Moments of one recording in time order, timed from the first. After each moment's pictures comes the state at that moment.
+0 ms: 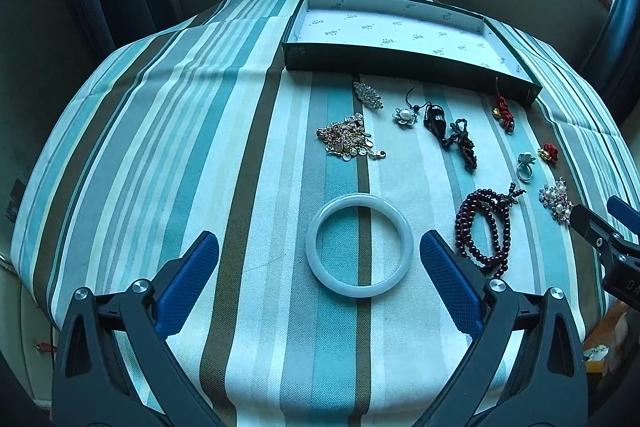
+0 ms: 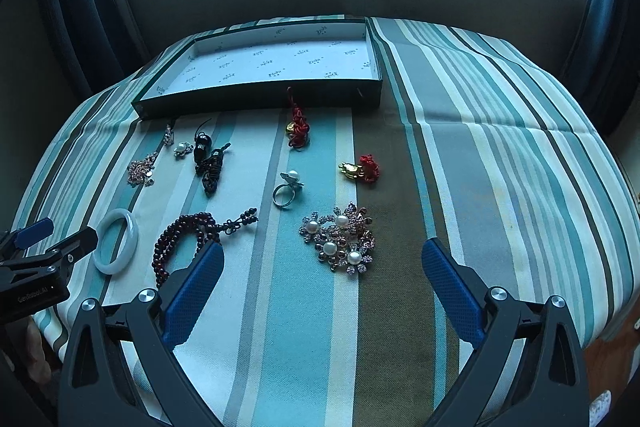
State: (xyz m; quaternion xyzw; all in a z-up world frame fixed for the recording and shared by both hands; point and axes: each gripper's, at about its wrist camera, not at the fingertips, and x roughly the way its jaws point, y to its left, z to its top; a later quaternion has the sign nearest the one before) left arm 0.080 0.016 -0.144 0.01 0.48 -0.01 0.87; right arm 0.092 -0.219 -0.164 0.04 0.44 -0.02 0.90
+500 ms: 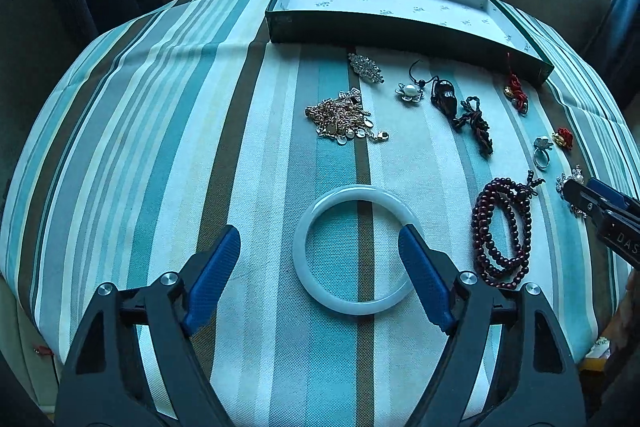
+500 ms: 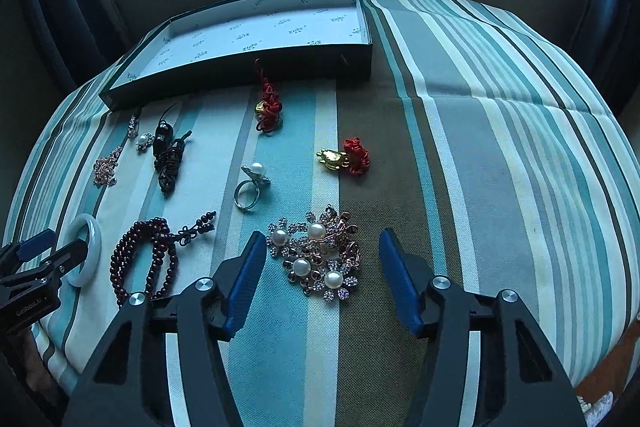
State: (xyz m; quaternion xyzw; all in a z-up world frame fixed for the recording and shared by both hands) left arm 0.098 0.011 -0.168 0.02 0.51 -0.03 0.86; right arm 0.125 -0.233 -0.194 0.05 0.48 -0.01 0.88
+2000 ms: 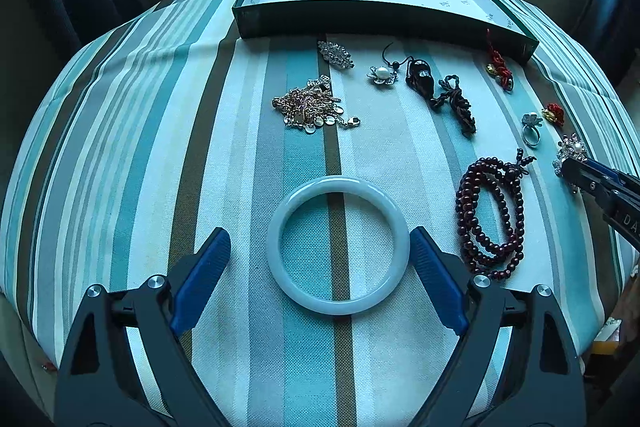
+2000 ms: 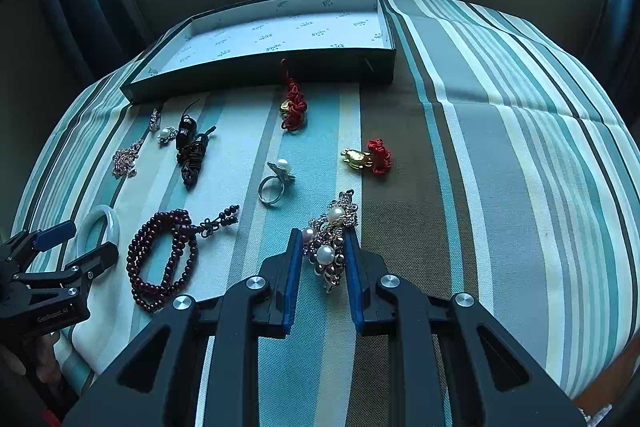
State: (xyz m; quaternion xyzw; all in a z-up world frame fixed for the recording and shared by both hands) left arm 0.097 -0.003 -0.175 0.04 0.52 -0.05 0.85; right arm 0.115 -0.226 -0.187 0.05 0.47 0.02 0.88
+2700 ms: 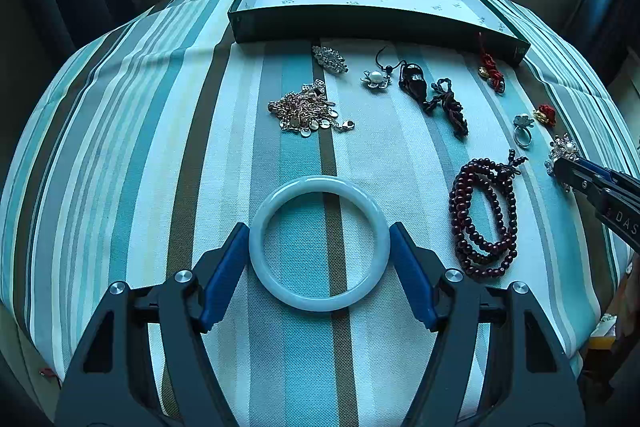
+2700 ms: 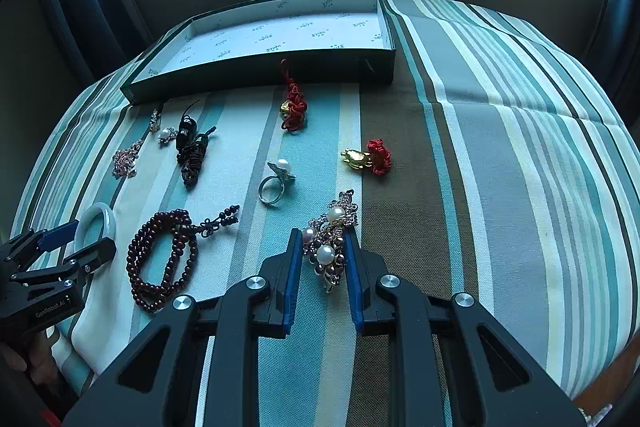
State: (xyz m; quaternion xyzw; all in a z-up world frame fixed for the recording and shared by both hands) left arm 0.094 -0.003 -0.171 0.04 0.51 -0.07 0.86; right arm 0.115 -0.225 -0.186 0.05 0.47 0.02 0.88
